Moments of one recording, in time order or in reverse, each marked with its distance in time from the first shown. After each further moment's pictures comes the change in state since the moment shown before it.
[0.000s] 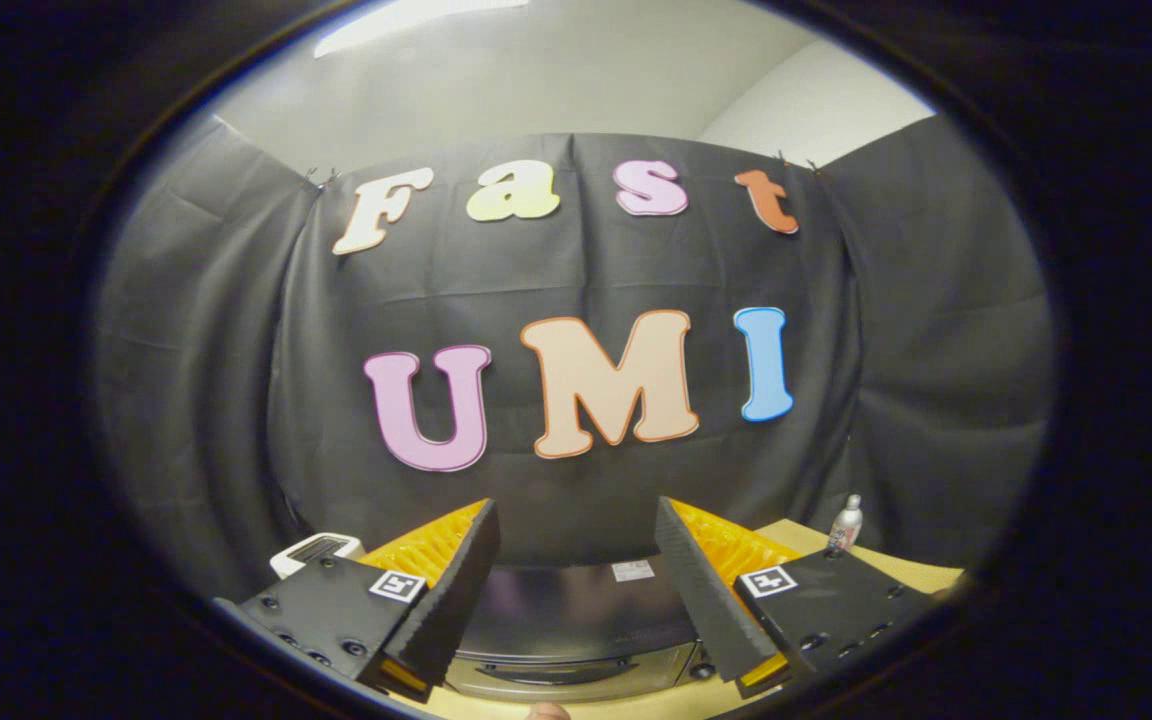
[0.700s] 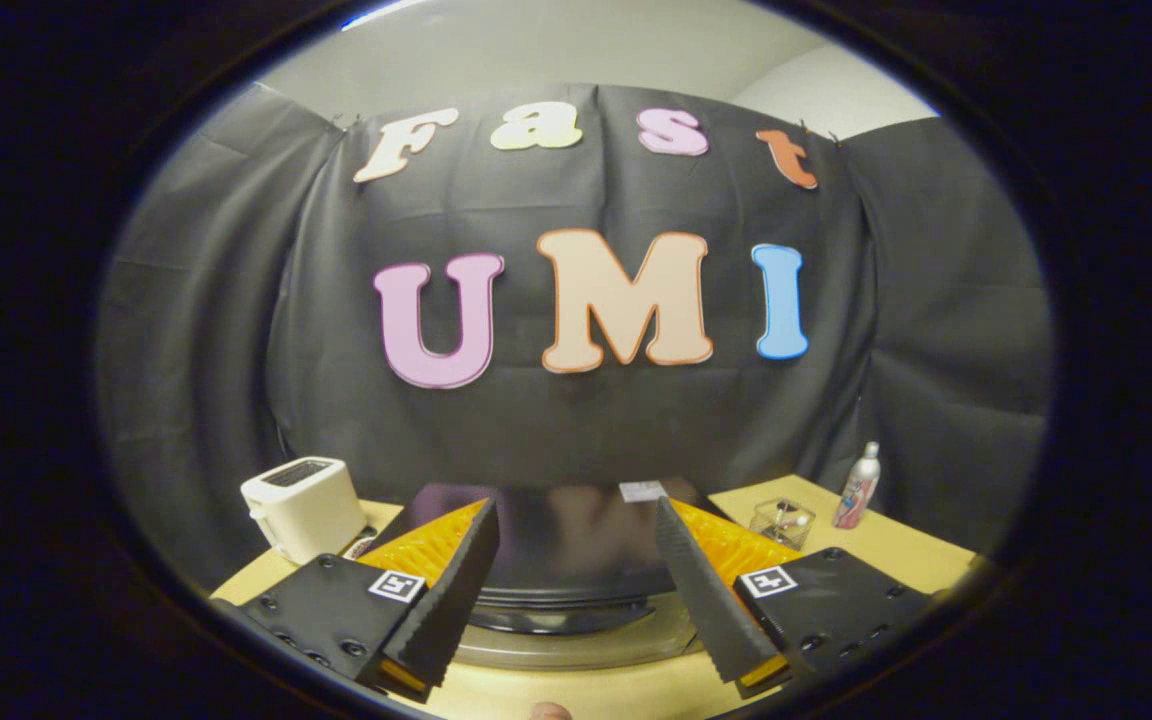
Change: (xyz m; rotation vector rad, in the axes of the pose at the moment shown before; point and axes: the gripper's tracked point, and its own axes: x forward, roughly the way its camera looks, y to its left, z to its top) arm -0.003 0.011 -0.138 -0.071 0.173 0.047
